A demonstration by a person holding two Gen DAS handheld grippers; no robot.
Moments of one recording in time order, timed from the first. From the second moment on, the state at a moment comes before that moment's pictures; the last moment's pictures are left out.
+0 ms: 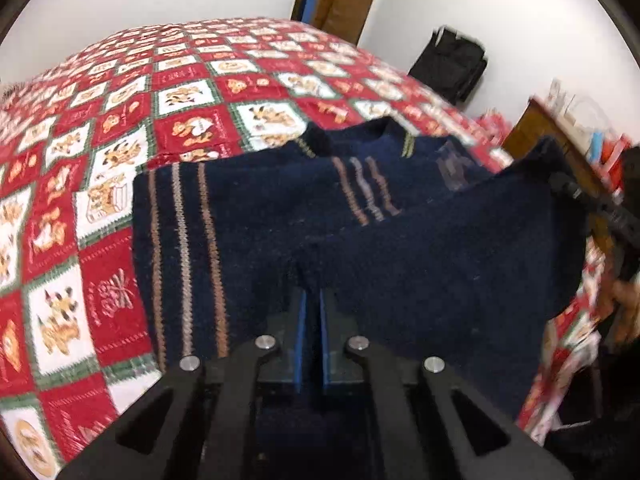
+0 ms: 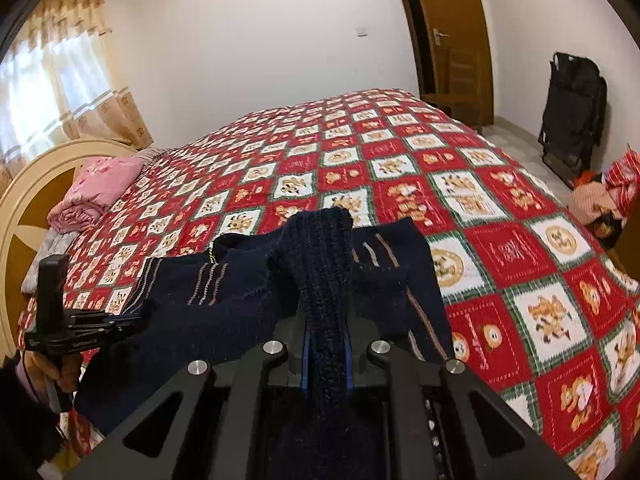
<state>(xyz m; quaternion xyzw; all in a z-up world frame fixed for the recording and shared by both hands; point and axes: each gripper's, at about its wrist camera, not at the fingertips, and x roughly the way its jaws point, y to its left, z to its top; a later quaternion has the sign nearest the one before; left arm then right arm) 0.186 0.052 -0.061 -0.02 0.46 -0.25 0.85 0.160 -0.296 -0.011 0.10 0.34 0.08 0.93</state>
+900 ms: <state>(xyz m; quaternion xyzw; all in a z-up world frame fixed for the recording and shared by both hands) 0.200 0.062 -0.030 -0.04 0.42 -0.23 0.88 0.164 -0.294 0.020 0.06 0.32 0.09 0.94</state>
